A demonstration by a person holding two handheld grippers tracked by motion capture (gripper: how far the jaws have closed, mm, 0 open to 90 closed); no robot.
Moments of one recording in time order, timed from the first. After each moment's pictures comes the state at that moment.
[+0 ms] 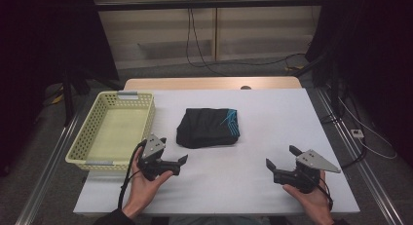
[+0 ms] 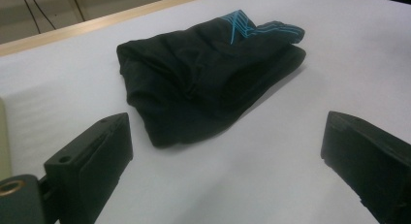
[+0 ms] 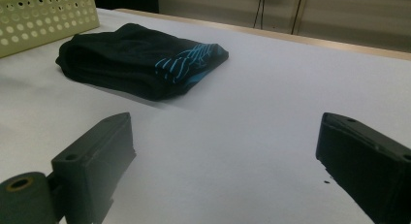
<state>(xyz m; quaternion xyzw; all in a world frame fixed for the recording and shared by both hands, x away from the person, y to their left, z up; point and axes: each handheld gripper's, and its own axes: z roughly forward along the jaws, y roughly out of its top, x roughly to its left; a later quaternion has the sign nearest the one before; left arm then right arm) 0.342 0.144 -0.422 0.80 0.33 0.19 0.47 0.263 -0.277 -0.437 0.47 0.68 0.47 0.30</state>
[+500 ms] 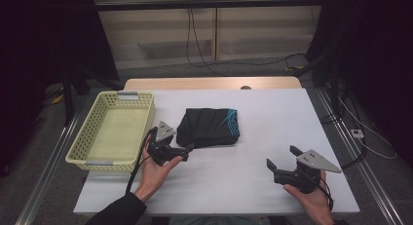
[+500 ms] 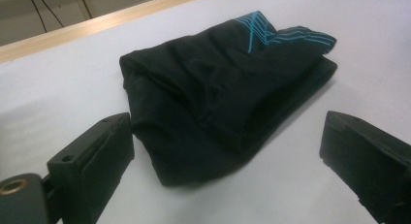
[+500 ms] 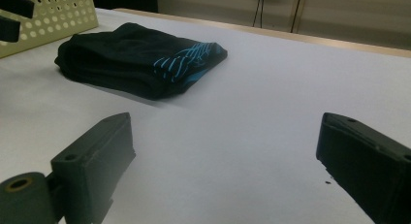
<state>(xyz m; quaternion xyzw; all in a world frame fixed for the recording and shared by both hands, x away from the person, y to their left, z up) 0.382 0.119 -0.420 0.80 0.35 0.19 0.44 0.262 -0.279 -0.437 0.47 0.68 0.47 0.30</state>
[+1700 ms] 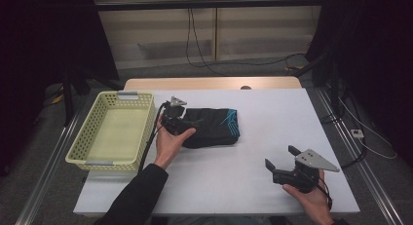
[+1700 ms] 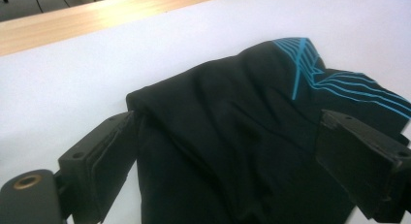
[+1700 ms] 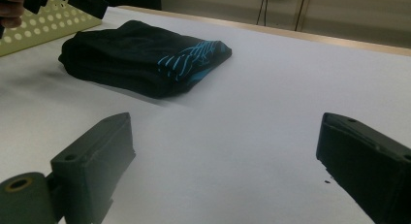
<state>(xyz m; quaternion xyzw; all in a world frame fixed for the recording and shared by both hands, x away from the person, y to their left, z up) 0.467 0.085 -0.417 0.80 0.41 0.13 0.41 0.264 -0.276 -0.438 0.47 0.69 0.47 0.29</state>
